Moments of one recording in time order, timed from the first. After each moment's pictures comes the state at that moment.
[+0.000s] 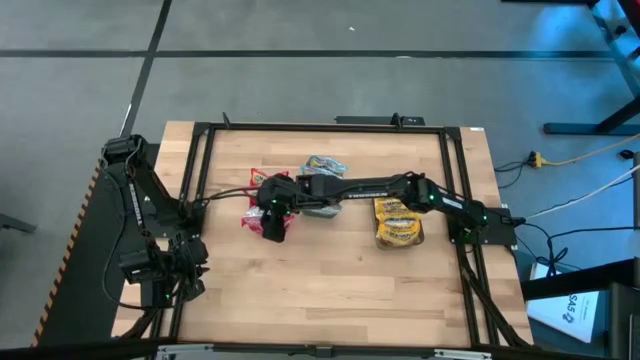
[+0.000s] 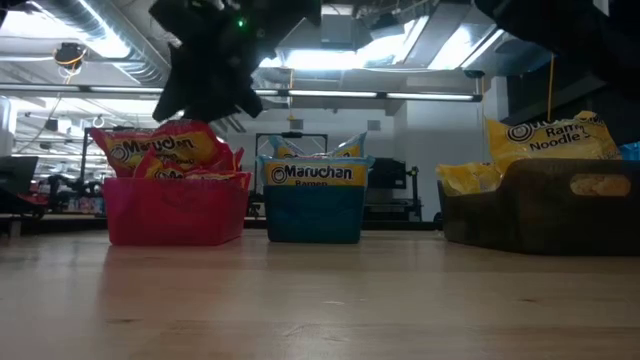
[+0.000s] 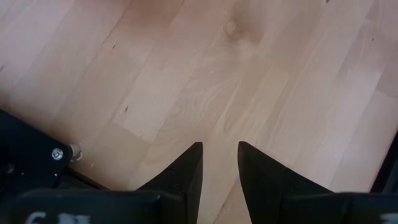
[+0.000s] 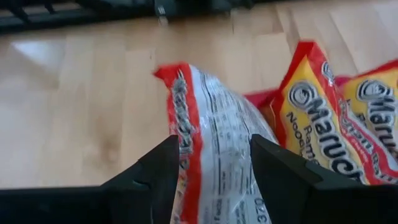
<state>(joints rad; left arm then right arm) -1.28 1.22 0.84 -1.13 -0.45 -1.83 0.03 2.44 2.35 -0.69 0.02 0.15</state>
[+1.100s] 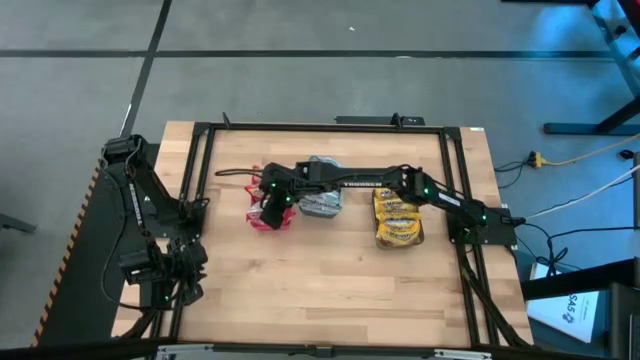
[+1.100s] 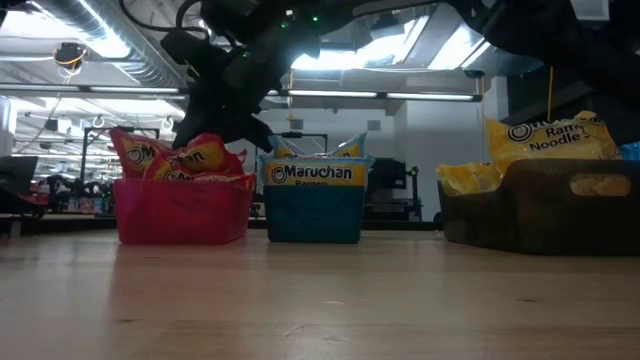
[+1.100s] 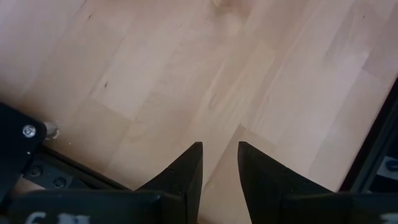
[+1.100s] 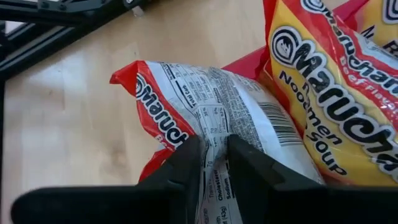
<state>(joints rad) -1.28 1.22 0.84 -1.07 -0.38 -1.83 -0.07 2.49 2.36 -0.73 -0.17 0.42</state>
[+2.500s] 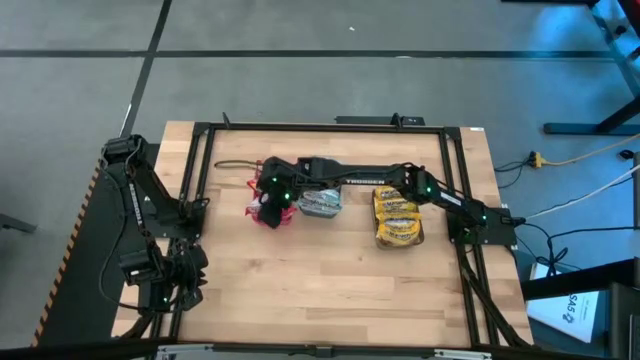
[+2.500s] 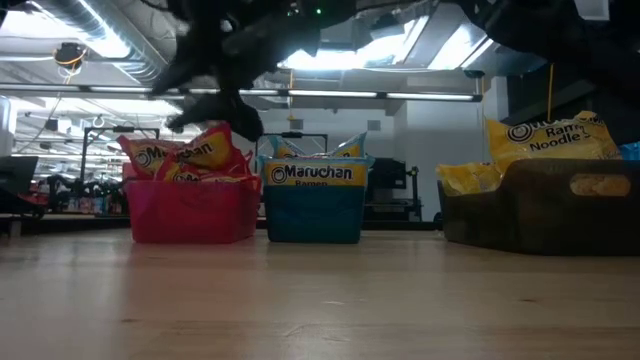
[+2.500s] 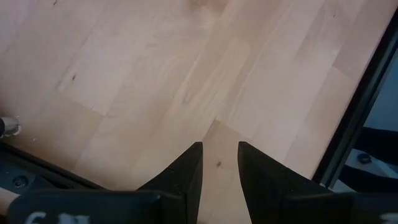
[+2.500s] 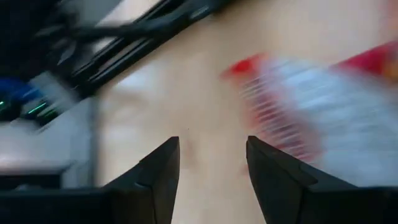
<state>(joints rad) -1.28 1.22 0.84 -0.98 -0.38 -1.83 -0.07 2.46 2.36 -0.65 -0.38 0.52</state>
